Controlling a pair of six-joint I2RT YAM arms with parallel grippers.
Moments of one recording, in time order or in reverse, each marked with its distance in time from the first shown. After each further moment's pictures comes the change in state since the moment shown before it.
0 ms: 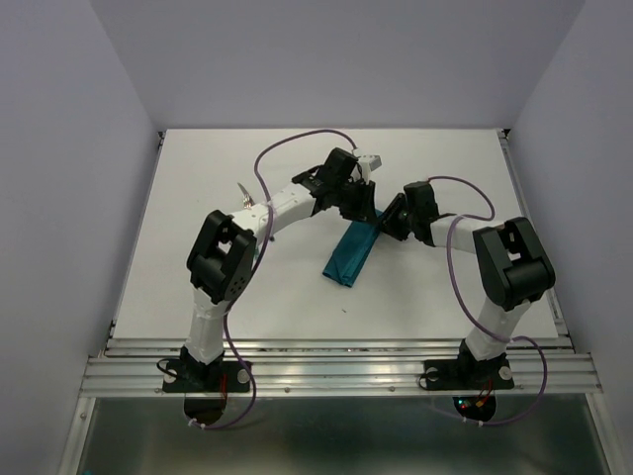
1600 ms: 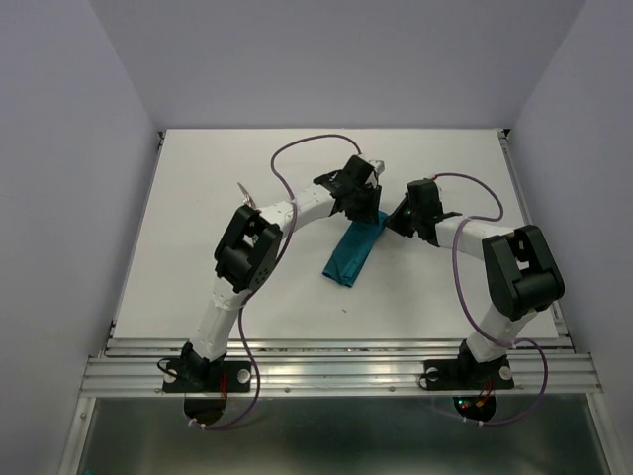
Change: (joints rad) left arm -0.027 0.208 0.178 -0.062 -0.257 -0.027; right arm 0.000 -0.080 -0.005 -0.066 0.082 -0.014
